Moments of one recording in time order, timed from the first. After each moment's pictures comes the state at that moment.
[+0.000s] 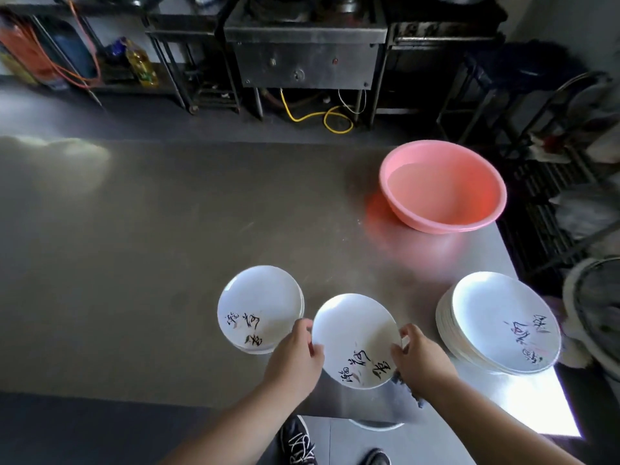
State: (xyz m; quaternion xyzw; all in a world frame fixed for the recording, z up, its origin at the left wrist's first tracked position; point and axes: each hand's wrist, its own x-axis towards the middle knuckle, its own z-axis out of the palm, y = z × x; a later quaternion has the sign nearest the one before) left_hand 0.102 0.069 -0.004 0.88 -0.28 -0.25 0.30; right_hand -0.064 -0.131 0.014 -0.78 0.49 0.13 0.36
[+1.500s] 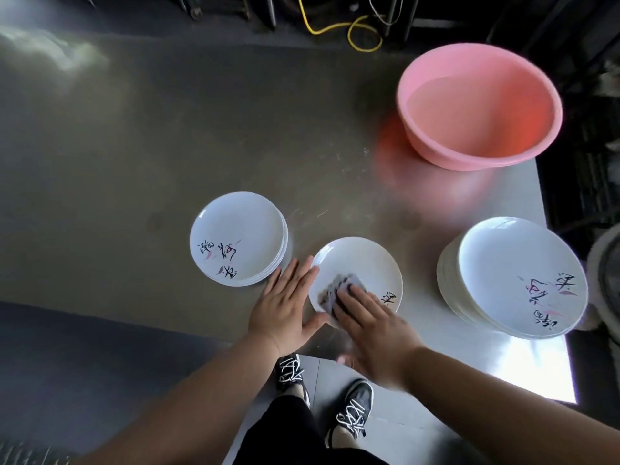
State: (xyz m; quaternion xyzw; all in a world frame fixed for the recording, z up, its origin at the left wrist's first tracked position) left_hand 0.075 0.076 -0.092 0.87 -0.48 -0.06 0.08; right_hand -0.088 -0.110 -0.028 -0.98 -0.02 0.16 0.08
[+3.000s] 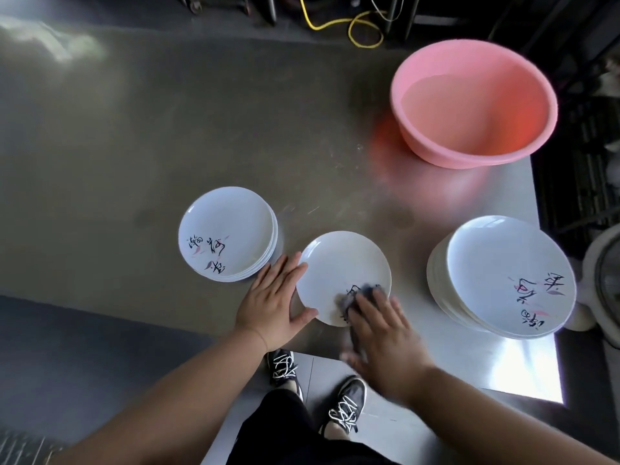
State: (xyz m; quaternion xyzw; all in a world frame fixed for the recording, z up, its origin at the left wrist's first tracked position) left_hand 0.077 0.074 -0.095 0.88 -0.46 -0.06 0.09; right_hand -0.118 -0.114 -0.015 -0.97 0.09 0.21 0.10
